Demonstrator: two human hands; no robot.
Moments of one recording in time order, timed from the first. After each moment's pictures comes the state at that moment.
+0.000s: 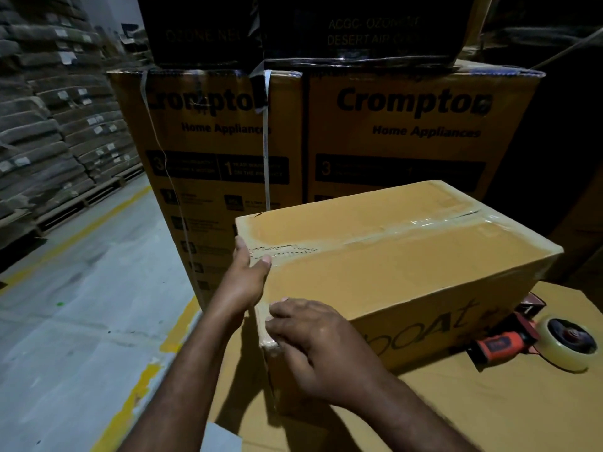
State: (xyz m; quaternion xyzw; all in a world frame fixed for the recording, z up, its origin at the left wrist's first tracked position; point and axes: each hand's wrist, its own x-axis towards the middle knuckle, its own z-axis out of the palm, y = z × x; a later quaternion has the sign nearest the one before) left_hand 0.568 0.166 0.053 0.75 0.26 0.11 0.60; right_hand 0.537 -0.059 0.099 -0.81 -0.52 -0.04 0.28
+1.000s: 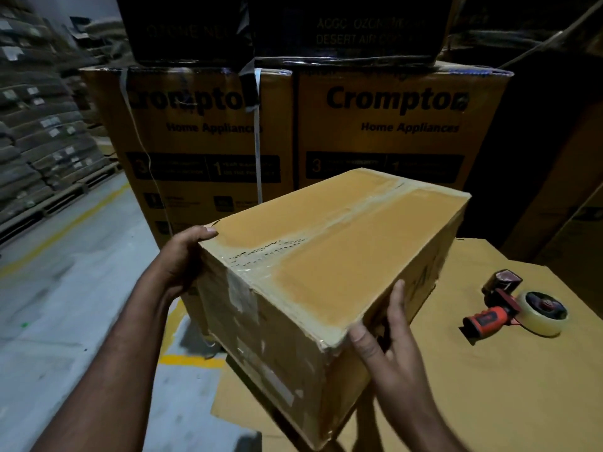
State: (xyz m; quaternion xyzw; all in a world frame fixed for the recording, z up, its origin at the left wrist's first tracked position) left_hand 0.539 0.268 0.111 0.67 0.16 0.11 0.72; right_hand 0.481 -0.079 0.092 -0.76 -0.09 0.04 0.64
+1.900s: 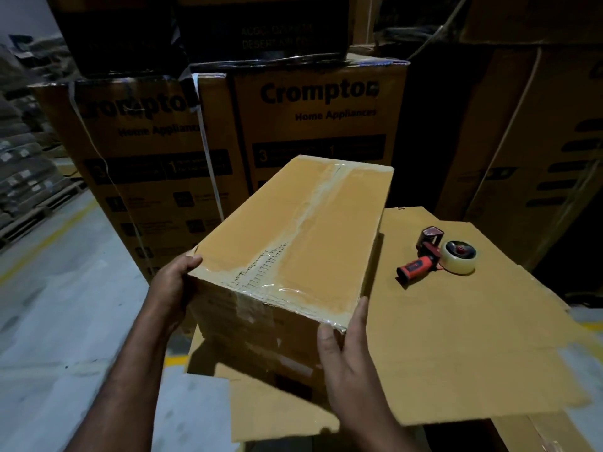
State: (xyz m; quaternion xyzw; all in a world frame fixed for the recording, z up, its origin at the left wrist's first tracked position) left_hand 0.452 0.130 0.090 0.62 0.22 0.13 0.74; right_hand 0.374 -0.156 0.071 -0.76 -0.06 0.07 0.64
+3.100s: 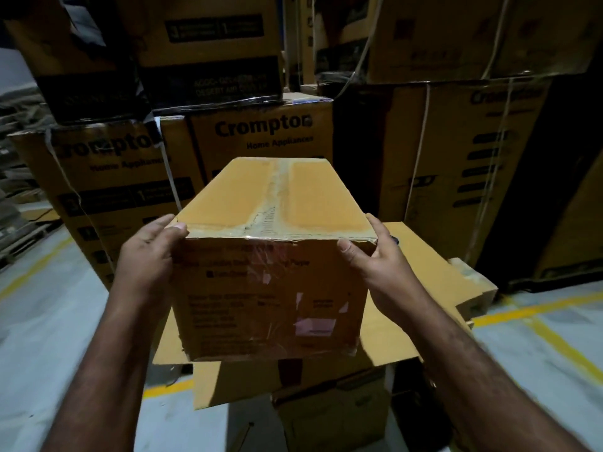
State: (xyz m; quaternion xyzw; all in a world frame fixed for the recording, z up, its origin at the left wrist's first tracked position) left_hand 0.331 -0.023 0.209 0.68 0.12 0.28 0.67; right_hand 0.386 -0.313 0.156 -0.67 -0.15 -0.07 0.73
